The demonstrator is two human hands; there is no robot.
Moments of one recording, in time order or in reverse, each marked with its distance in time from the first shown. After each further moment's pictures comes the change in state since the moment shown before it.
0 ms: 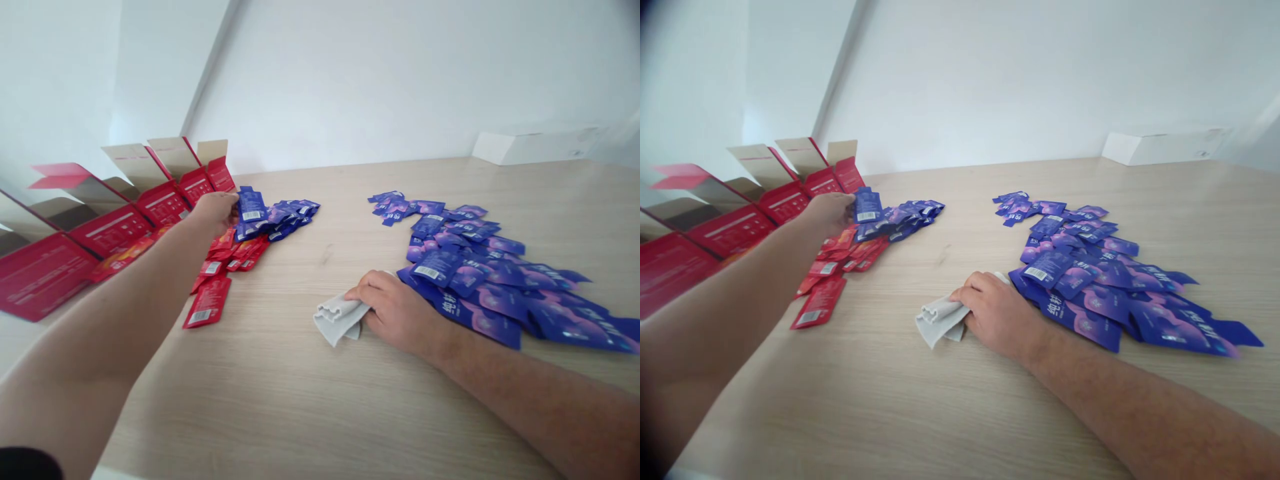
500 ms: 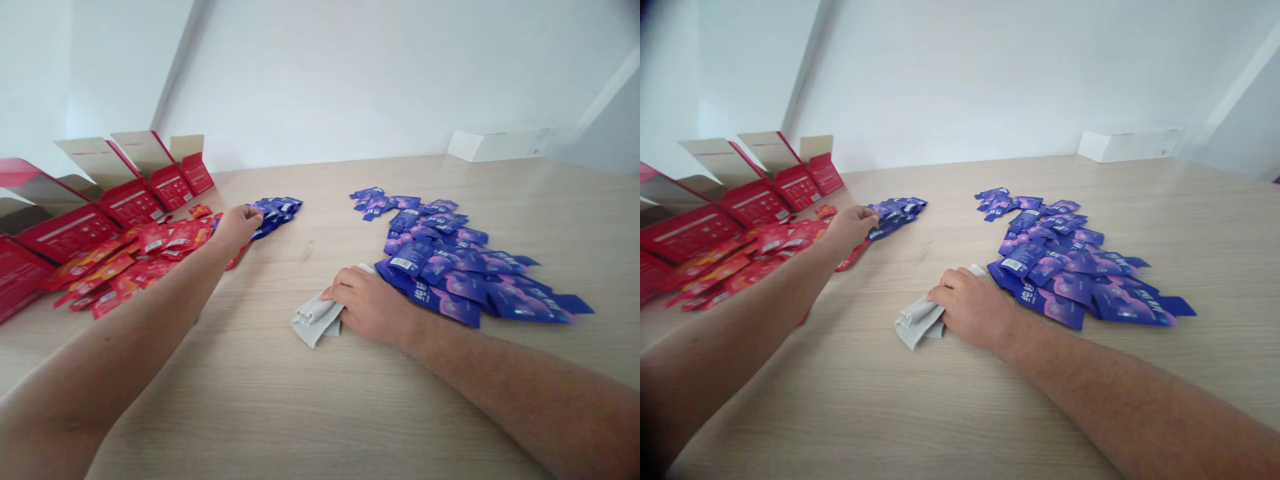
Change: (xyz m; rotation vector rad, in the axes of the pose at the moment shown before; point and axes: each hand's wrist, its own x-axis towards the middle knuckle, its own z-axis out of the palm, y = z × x) left_hand -0.072 0.014 0.063 0.102 -0.023 0.309; right_hand -0.004 -0.004 -0.003 -0.108 -0.065 -0.027
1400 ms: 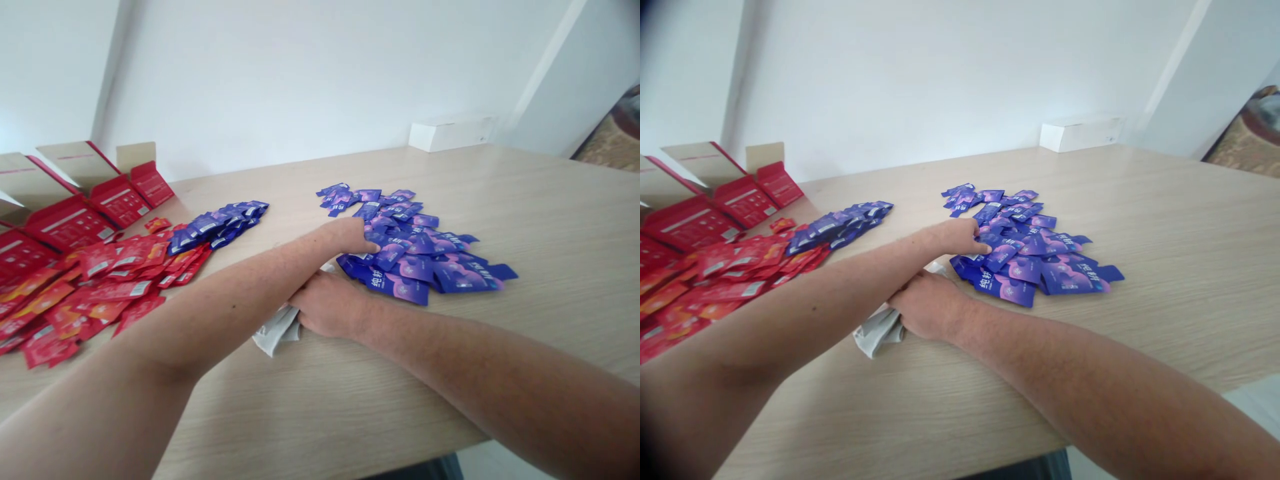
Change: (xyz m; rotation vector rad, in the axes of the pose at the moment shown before) left_hand -0.079 0.260 0.145 0.411 -0.712 0.729; right_hand -0.007 0.006 -0.003 -0.189 0.004 -0.068
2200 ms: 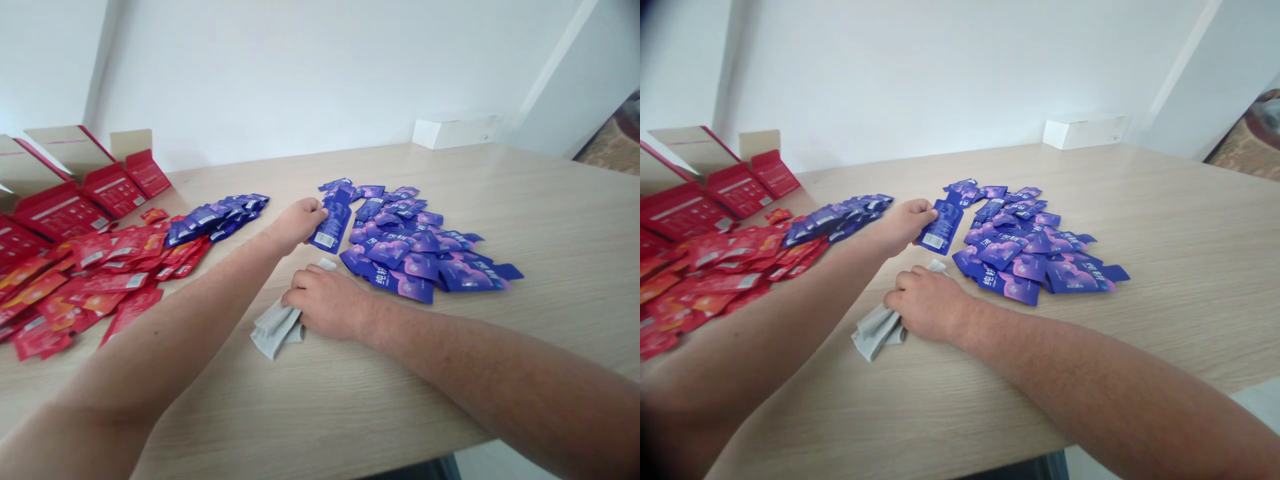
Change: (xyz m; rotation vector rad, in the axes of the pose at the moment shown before) left_hand -0.065 -0.074 0.003 -0.894 0.362 -0.206; right_hand 0.002 -0.005 -0.004 0.042 -0.087 -0.012
